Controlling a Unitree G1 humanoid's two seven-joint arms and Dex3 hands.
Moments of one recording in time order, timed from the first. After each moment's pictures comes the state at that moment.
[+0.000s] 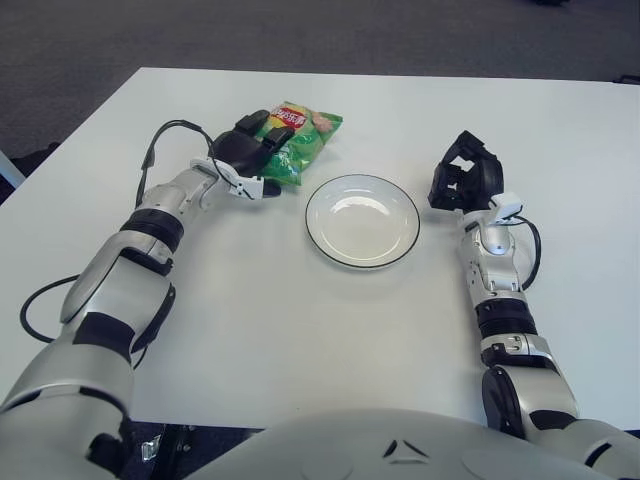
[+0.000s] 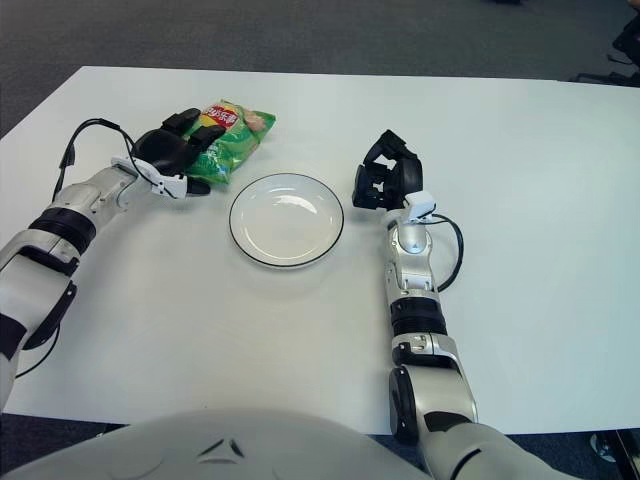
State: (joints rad) left arm -0.88 0.52 -0.53 1.07 0.91 -0.57 0.22; right arm -0.36 -0.07 -0.14 0.43 0.09 -0.41 -0.02
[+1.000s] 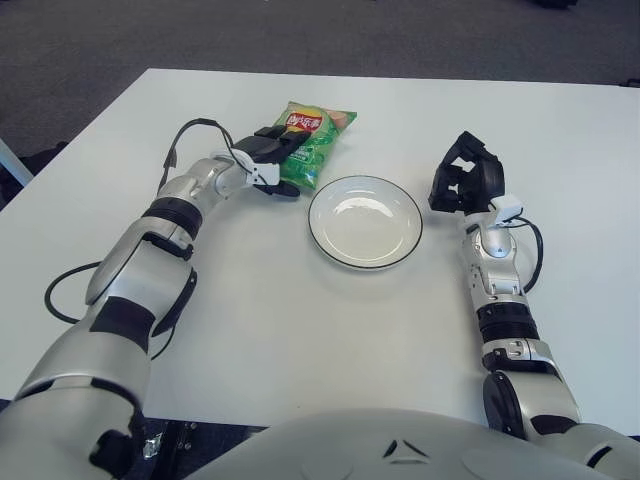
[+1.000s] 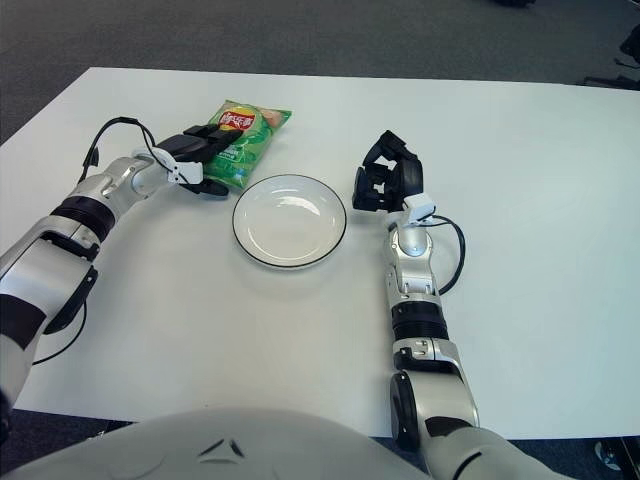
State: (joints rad) left arm -0.95 0.43 -0.53 1.17 0.68 -0.56 0.01; right arm -0.34 -0.07 -0.13 0.40 0.06 -0.41 -0.03
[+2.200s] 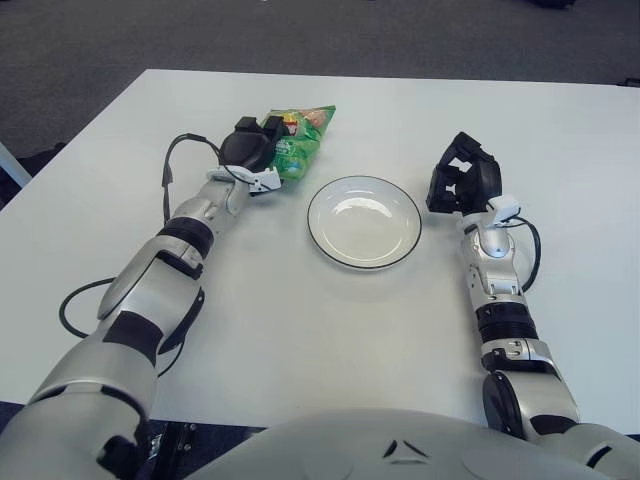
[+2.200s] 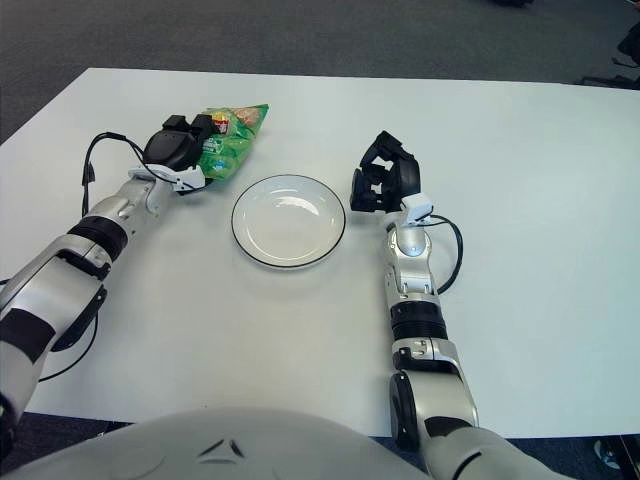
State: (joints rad) left arm -0.85 0.40 -0.54 1.10 0.71 -0.35 0.49; right arm -0.35 -0.07 -0.13 0.41 0.06 -0.41 -0.02
